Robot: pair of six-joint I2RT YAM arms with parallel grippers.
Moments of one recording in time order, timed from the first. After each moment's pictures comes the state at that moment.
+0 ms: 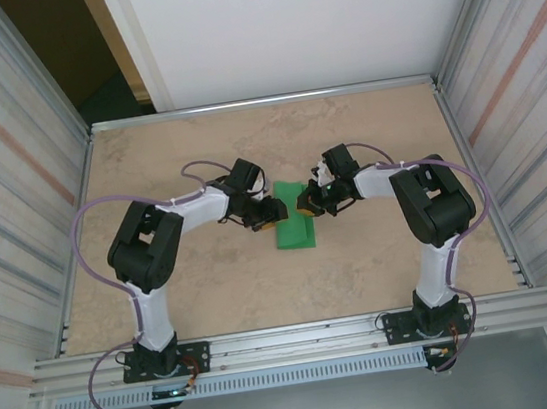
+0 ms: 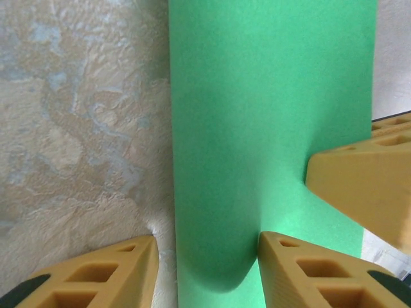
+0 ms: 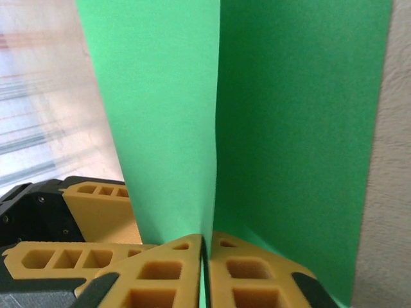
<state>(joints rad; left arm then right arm) -0.59 1.96 1.21 -0.38 0.43 -0.65 0.38 1.90 1.01 -0.13 -0.68 0.79</state>
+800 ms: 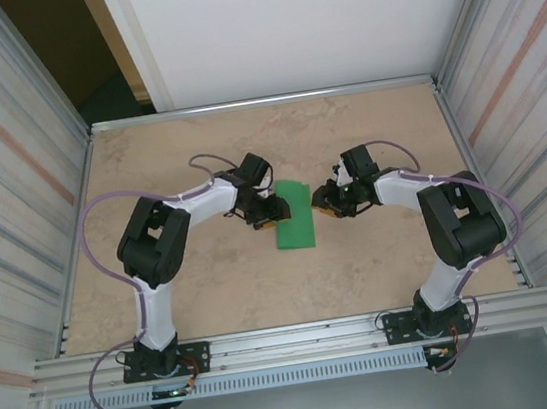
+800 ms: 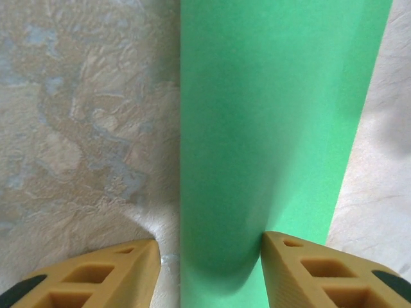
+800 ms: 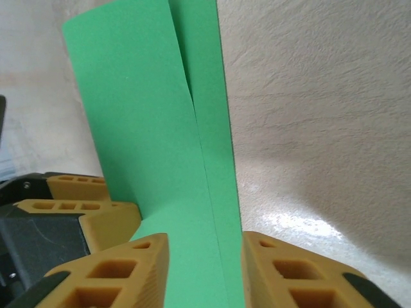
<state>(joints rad) -0.63 2.03 1.36 -0.56 0.35 -0.64 0.33 1.70 0.88 -0.20 -0.53 0.75</state>
